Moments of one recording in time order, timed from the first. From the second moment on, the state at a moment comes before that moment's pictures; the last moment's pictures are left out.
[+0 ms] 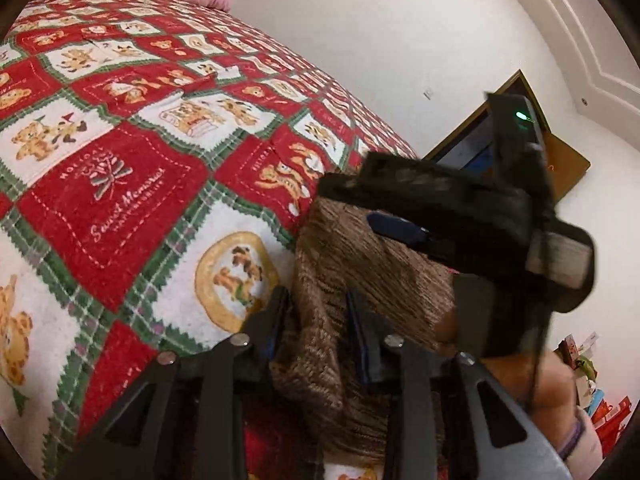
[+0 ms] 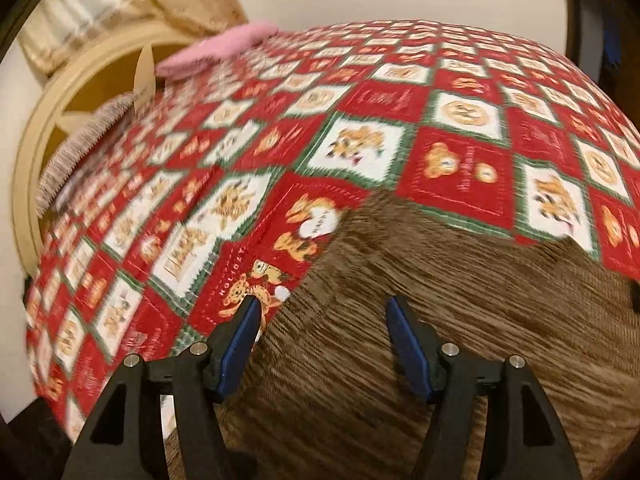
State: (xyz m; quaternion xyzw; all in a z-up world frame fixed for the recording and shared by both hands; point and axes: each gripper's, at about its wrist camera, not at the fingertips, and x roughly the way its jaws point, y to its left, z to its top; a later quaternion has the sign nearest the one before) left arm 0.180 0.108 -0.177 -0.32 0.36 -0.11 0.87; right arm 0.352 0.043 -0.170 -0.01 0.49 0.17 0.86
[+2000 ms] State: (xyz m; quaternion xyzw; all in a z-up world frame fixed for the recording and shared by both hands) left arm 0.113 -0.152 -0.097 0.03 0.33 -0.40 0.85; right arm 0.235 -0.341 -0.130 0.24 0.42 0.09 0.87
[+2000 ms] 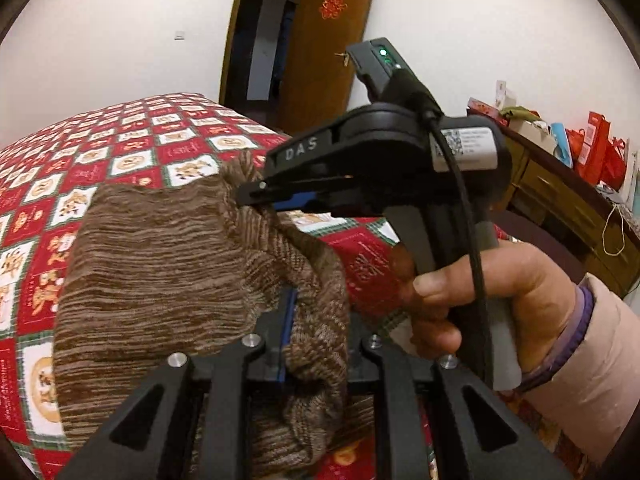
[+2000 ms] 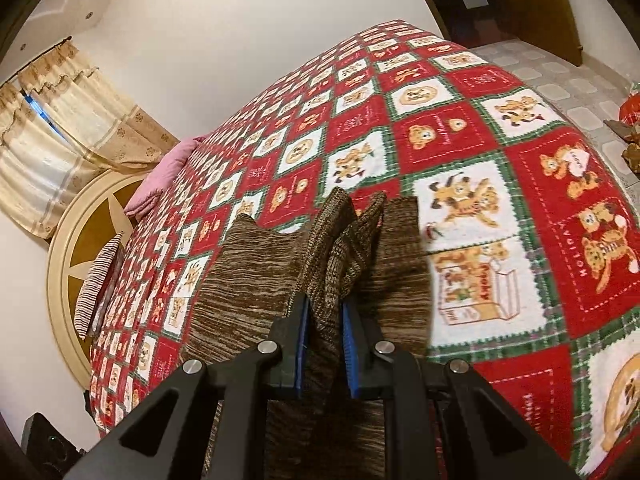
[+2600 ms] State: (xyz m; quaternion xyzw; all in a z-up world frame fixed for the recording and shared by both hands) left arm 0.099 -0.066 -0.110 0.02 0.36 -0.43 0.83; right arm 0.164 -0.370 -0.118 0.22 0.39 -0.02 0.89
